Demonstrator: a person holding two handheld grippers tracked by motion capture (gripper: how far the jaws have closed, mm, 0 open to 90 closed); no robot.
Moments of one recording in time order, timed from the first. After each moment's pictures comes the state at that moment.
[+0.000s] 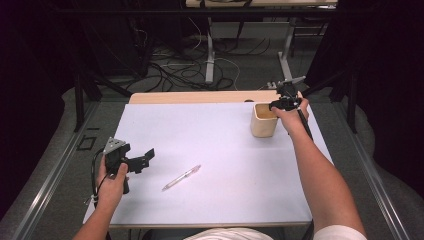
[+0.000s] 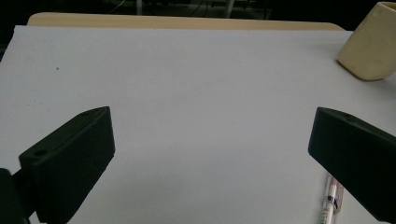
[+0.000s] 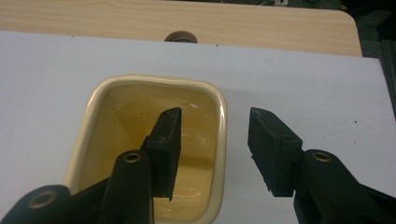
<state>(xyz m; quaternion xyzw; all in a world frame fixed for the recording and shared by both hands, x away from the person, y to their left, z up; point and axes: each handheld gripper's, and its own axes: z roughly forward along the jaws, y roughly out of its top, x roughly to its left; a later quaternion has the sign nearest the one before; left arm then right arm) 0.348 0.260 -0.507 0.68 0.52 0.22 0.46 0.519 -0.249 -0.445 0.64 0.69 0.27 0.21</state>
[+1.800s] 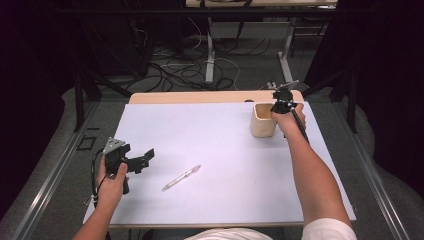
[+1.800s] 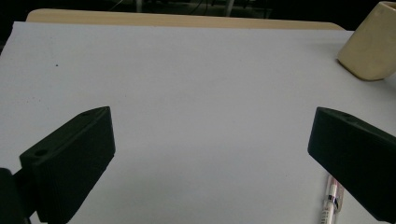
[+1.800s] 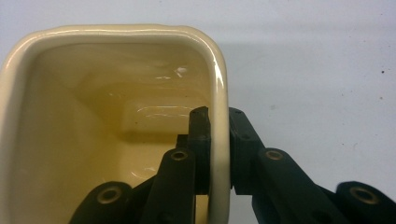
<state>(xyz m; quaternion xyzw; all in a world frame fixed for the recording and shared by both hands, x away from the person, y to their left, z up) 0.349 0.262 -0.508 0.68 0.52 0.21 0.46 0.536 -0.247 -0.475 0.69 0.68 0.20 0.16</state>
